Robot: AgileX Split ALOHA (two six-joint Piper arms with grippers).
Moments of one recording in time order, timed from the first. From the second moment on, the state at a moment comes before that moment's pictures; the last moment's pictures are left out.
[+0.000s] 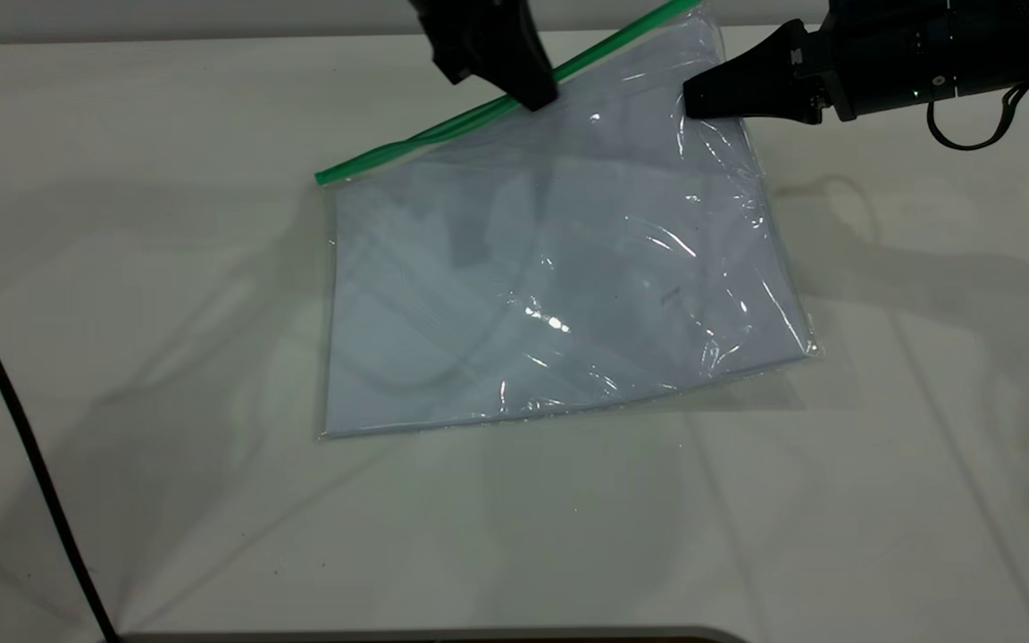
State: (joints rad) left arm -0.38 2.59 -2.14 -0.62 0.93 1.49; right arm 0.00 2.40 -1.25 1.66 1.01 -1.96
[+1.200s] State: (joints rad) left arm -0.20 2.63 -2.14 -0.45 1.16 1.40; right arm 0.00 2.40 -1.25 1.71 0.99 -1.96
